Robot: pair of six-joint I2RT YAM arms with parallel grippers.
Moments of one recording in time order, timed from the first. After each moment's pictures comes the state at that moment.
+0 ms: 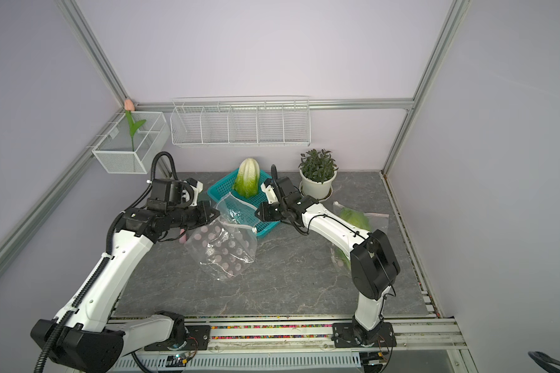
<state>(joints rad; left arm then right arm) -0.28 1.21 1.37 -0.96 0.31 -0.46 0.67 1.80 1.48 -0.43 -0.37 0.52</state>
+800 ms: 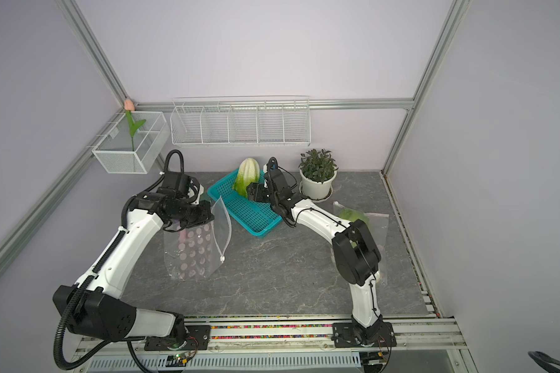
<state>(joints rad) -0.23 1.41 1.44 -1.06 0.24 -0.37 0.69 2.07 1.67 -0.06 0.02 0.60</state>
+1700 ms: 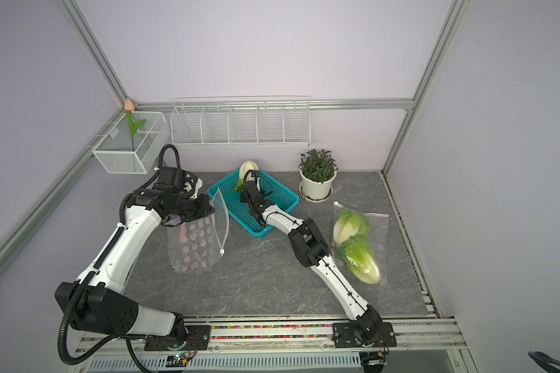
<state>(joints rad) -0.20 1.44 1.46 -1.01 0.32 -0.36 0.73 2.68 2.23 0.04 0.33 0.47</state>
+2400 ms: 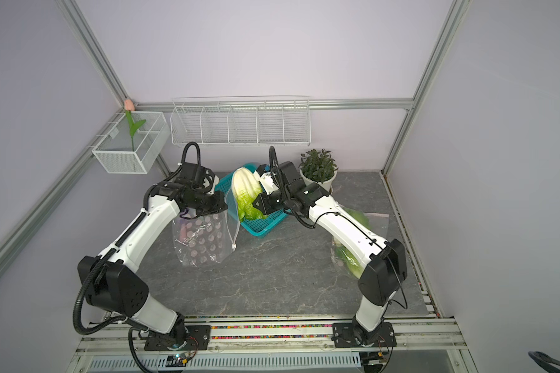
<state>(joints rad) -0.32 1.60 1.54 -0.93 0.27 -0.36 0.70 1.70 1.72 -0.77 -0.45 0.22</state>
